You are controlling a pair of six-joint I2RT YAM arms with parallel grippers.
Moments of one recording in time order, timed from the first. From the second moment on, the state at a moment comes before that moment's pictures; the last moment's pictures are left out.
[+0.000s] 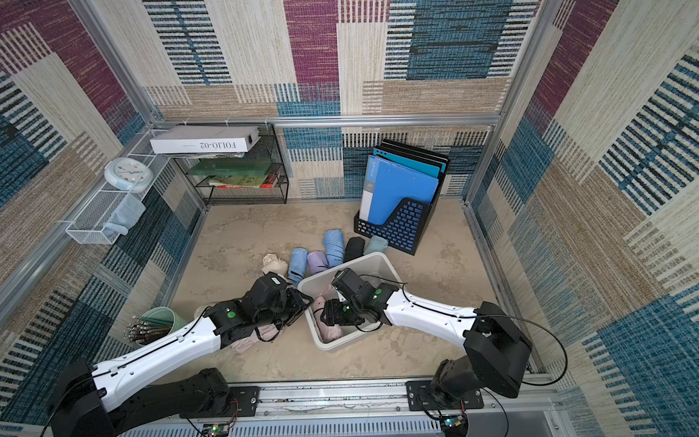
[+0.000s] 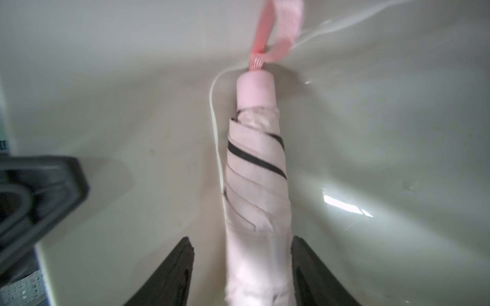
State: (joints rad) left arm -0.78 1.09 0.70 -0.38 0.05 -1.33; right arm 0.95 1.43 0.90 -0.43 -0.22 0.79
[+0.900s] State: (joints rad) left arm -0.78 1.03 0.84 -0.53 -0.11 -1.26; right arm 0.90 1.19 1.01 -0.68 0.14 0.70
